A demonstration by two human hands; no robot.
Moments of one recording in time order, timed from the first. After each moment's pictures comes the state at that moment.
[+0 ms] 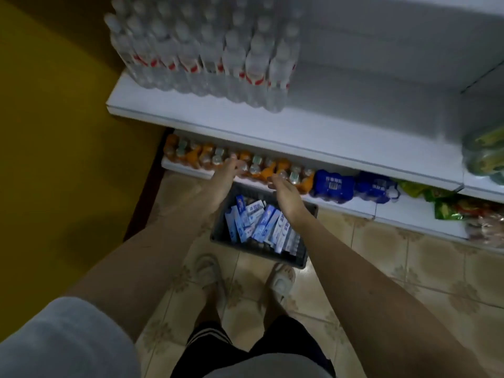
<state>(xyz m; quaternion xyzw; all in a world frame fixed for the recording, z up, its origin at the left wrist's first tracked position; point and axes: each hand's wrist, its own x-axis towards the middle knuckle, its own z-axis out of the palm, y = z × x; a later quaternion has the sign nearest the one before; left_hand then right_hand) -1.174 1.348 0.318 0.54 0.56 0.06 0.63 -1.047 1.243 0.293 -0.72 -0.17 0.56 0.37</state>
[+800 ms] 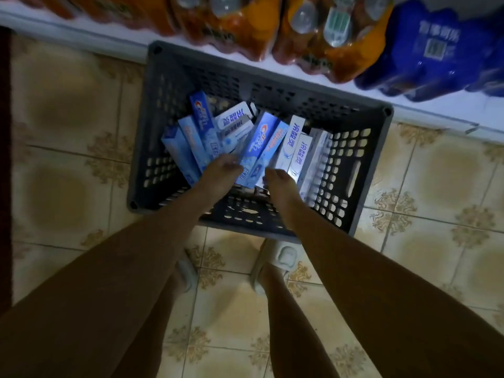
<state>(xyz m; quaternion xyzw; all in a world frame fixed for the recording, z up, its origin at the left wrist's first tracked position) -1.188 1.287 -0.231 0.48 0.61 -0.11 0.62 -1.080 1.197 -0.223 -0.78 0.03 0.57 0.25</state>
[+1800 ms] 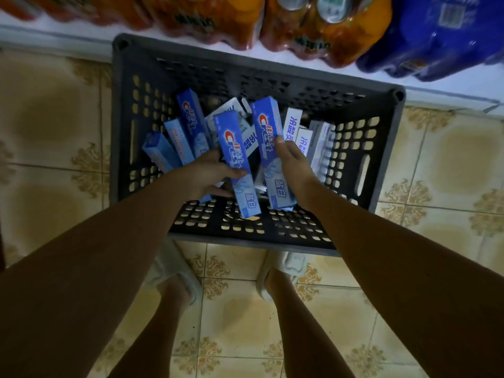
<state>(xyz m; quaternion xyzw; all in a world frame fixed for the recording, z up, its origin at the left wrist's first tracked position) -1.179 1.321 -0.266 0.38 0.55 -0.21 0.72 -1.037 1.203 -0.258 -0.76 0.01 0.57 0.32</state>
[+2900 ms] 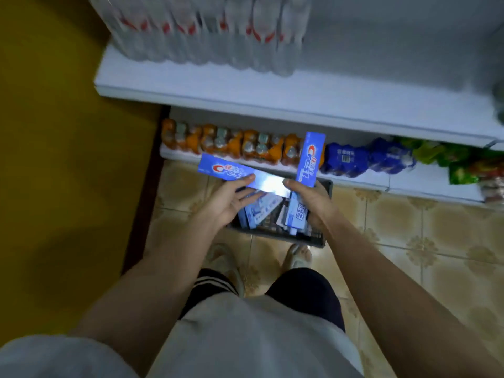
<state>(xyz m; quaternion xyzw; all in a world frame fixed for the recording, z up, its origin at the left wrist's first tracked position) -1.251 1.317 0.250 0.21 0.51 0.15 0.82 -1.096 1.206 0.255 -0.69 0.00 0.54 0.48</state>
